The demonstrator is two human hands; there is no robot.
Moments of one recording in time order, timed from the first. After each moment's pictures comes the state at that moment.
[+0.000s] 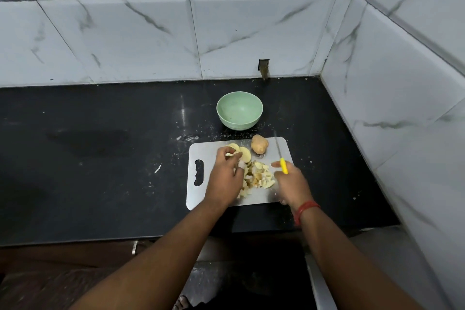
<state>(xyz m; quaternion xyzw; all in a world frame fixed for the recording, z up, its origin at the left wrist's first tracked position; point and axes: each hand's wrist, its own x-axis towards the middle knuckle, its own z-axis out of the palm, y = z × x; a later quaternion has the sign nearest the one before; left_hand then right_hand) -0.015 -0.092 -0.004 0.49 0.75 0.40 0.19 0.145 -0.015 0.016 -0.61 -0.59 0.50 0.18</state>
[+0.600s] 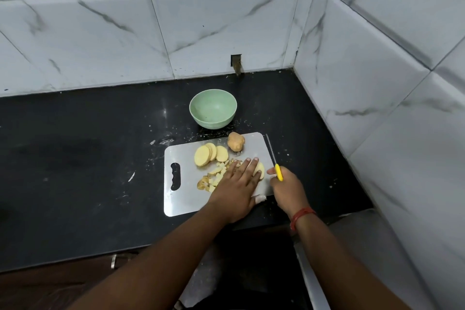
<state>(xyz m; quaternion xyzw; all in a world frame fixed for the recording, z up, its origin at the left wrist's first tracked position) 0.033 -0.071 -0.044 0.79 0.61 -0.01 0.01 0.192 -0.012 -0.004 -0.62 -0.61 0.45 0.20</state>
